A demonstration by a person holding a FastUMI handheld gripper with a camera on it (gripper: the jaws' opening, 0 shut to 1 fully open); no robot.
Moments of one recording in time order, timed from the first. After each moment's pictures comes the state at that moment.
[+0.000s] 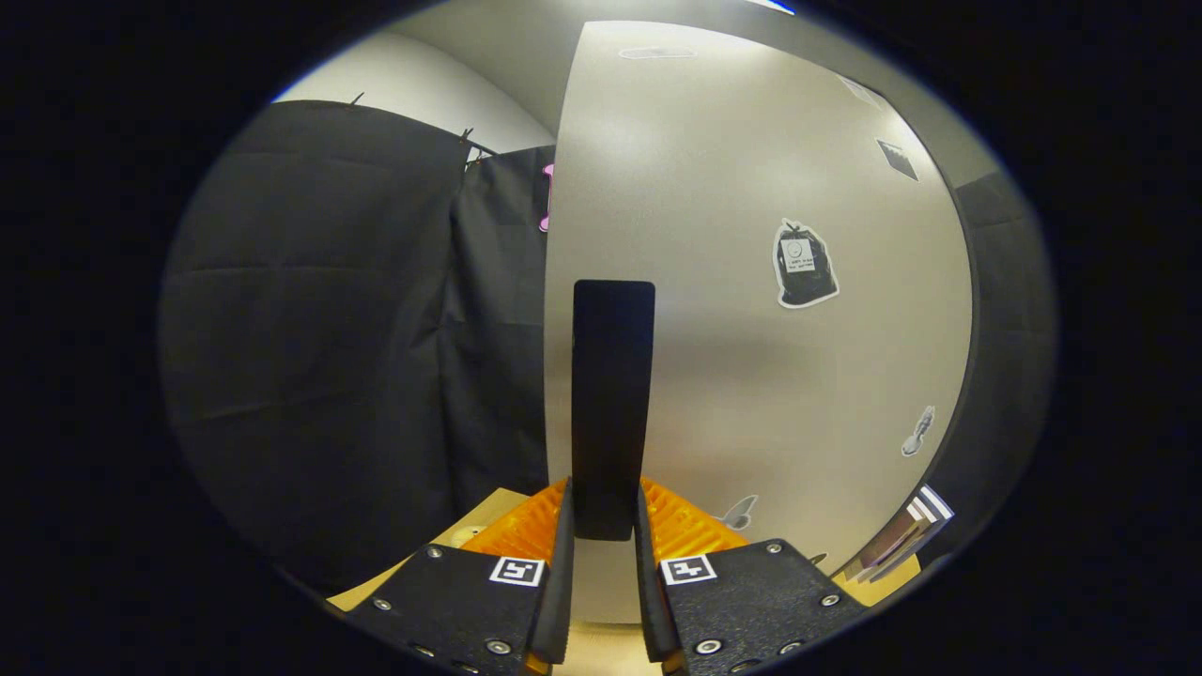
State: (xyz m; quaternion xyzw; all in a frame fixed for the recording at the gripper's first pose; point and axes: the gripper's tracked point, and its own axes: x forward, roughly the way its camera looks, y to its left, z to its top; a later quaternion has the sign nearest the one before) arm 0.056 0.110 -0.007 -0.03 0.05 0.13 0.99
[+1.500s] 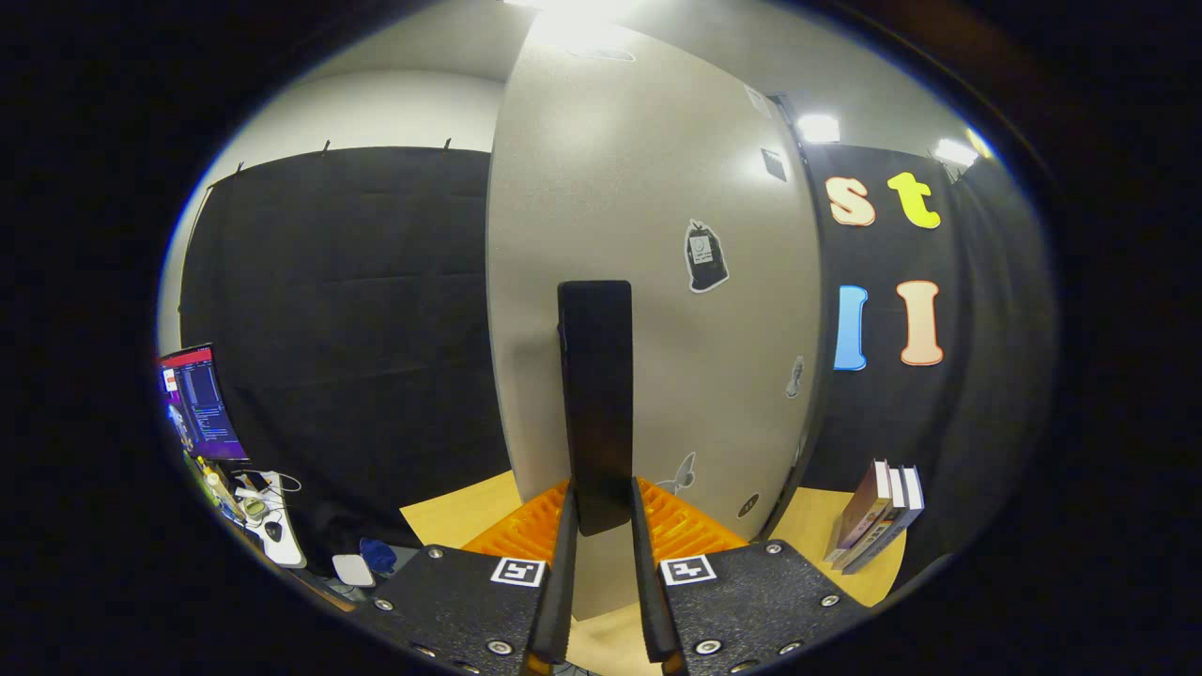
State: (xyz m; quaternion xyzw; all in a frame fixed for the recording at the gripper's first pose) arm -0.055 0.008 -0.010 -0.03 0.06 0.31 0.95
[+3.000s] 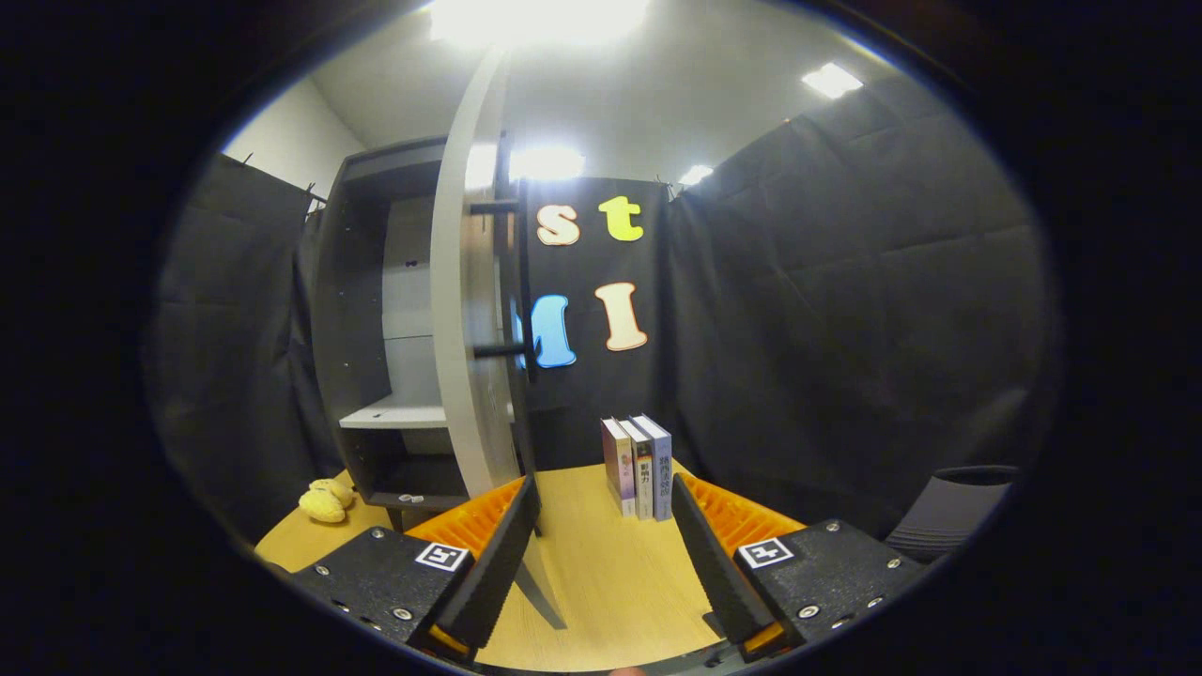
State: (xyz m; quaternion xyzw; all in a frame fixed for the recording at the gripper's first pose) arm -0.118 -0.133 -0.150 0.04 0.02 -0.15 0.99
